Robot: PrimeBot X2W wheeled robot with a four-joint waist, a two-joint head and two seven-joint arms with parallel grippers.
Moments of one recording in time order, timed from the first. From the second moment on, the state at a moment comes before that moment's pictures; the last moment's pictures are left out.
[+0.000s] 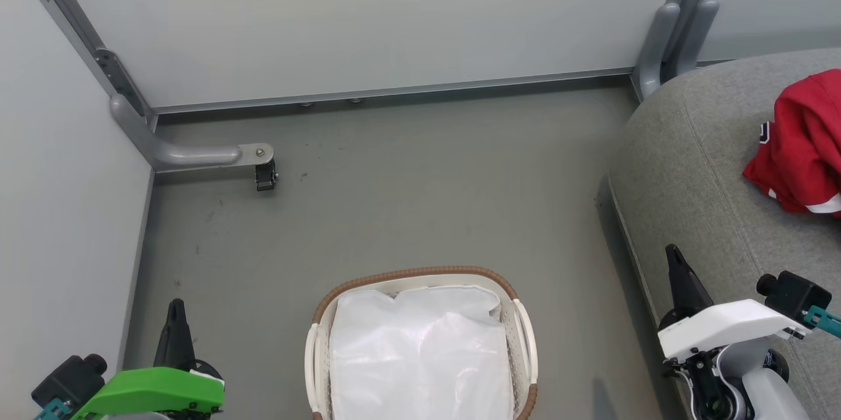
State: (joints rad) left arm -0.04 0.04 0.08 0.33 -0.82 -0.12 -0.10; right arm -0.15 -0.06 -0.03 0.37 0.76 0.13 -0.10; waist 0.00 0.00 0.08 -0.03
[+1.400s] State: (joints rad) left arm -0.07 0.04 0.10 0.28 -1.27 -0.12 0.02; right arm -0.13 -0.05 -0.08 0.30 1.25 0.13 0.02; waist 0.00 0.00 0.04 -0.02
